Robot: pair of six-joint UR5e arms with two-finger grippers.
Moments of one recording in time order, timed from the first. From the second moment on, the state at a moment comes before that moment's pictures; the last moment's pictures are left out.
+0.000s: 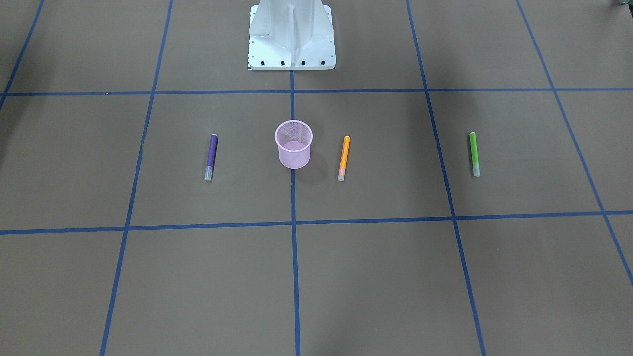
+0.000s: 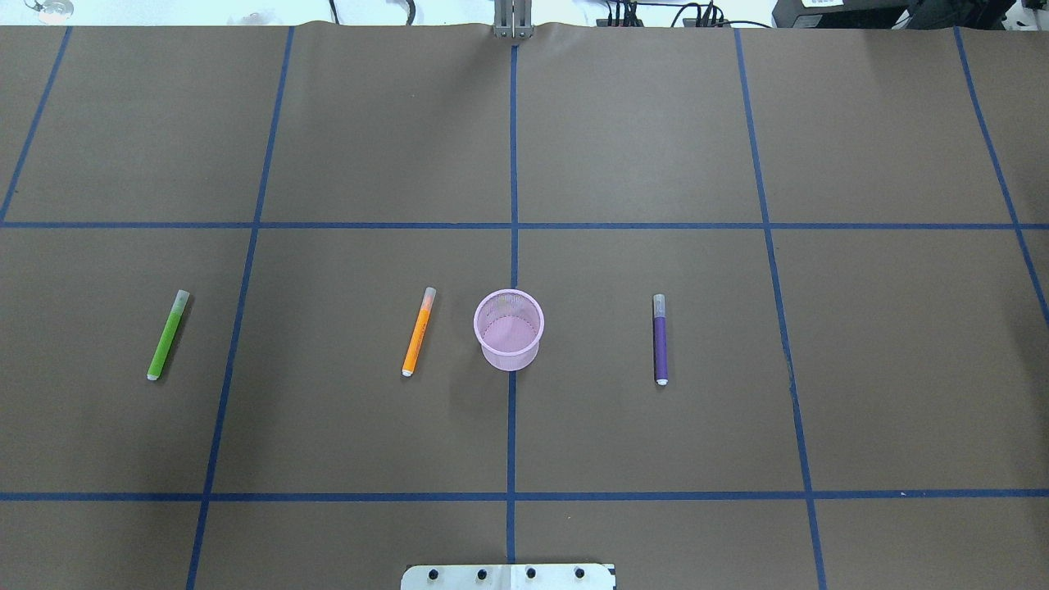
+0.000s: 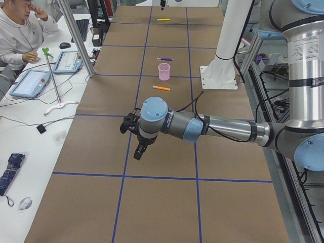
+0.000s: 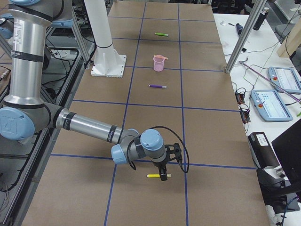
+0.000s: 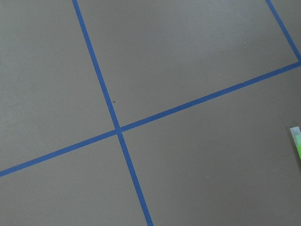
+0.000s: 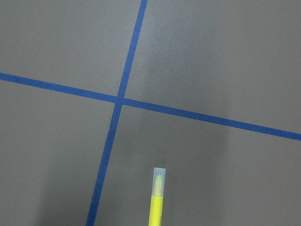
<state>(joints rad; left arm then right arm) -1.56 -1.42 -1.85 -1.78 -2.39 0.11 1.50 -1.73 1.43 -0.94 2.26 0.13</state>
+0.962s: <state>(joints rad) -1.56 -1.42 -1.85 -1.81 -2.39 0.11 1.39 -1.62 1.22 -0.89 2.25 0.15</state>
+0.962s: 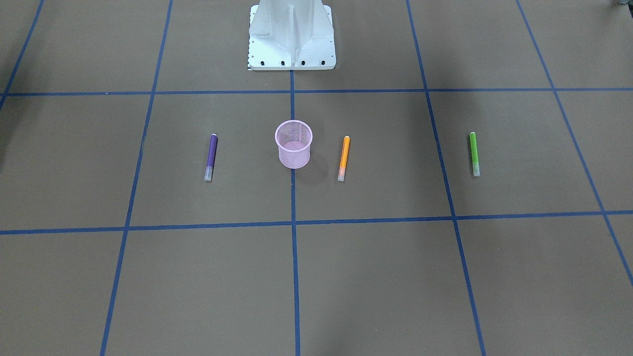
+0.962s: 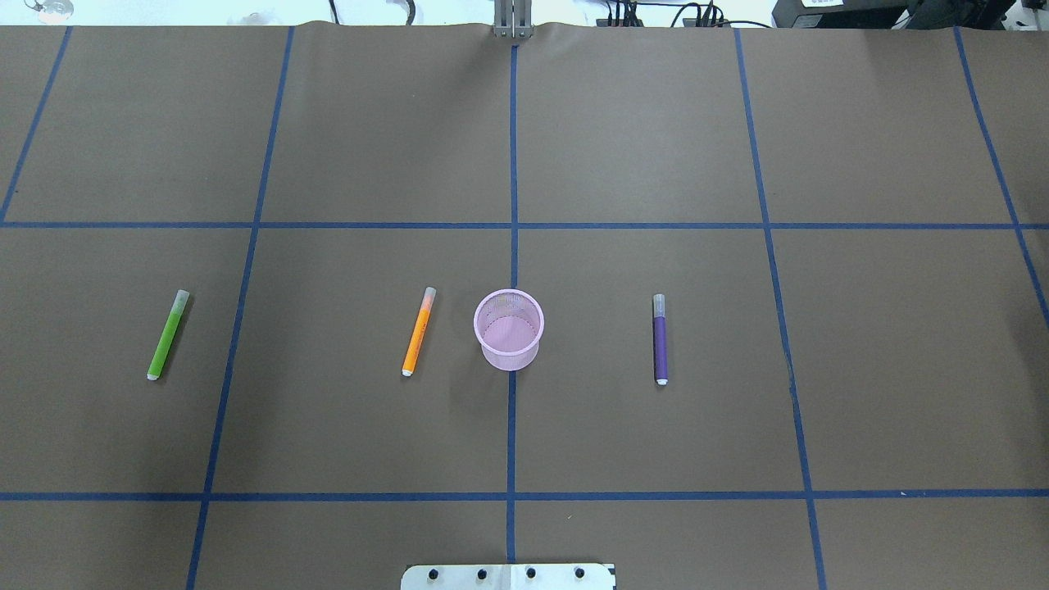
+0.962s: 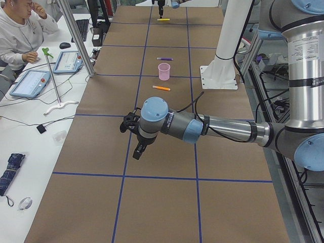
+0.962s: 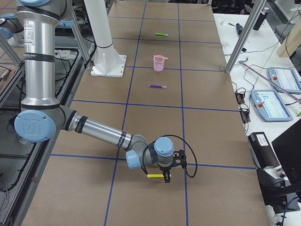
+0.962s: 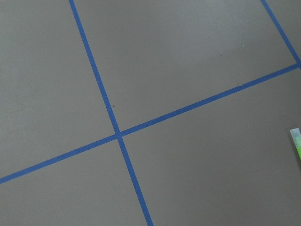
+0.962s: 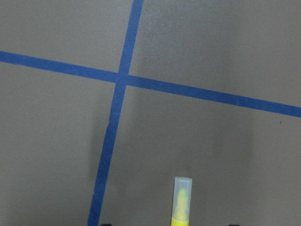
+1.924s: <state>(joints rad) -1.56 -1.41 -1.85 -1.82 -2.39 0.11 1.35 -1.62 1.15 -0.81 2.21 0.15</state>
